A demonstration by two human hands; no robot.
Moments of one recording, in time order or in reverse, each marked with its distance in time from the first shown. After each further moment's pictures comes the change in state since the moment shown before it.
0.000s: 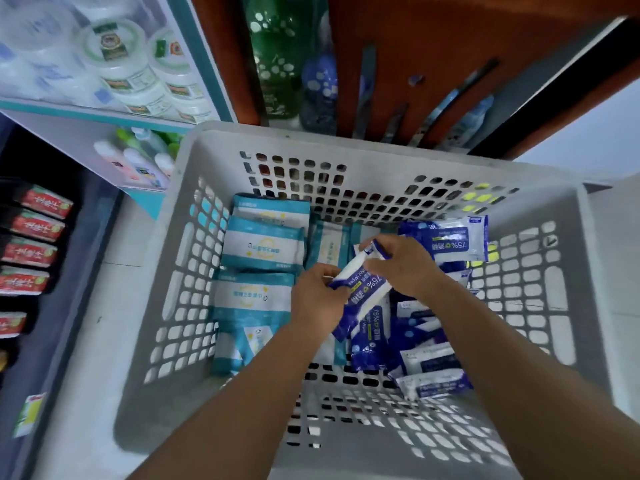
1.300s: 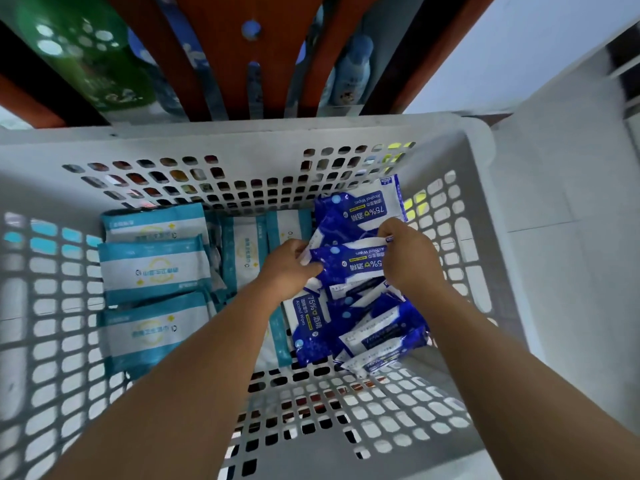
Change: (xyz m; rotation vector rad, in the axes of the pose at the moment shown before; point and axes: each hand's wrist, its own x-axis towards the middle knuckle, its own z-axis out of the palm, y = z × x) left_hand 0.066 0.017 0.071 0.325 -0.433 0.108; right_hand -0.030 0.092 -0.044 -0.232 0.387 0.306
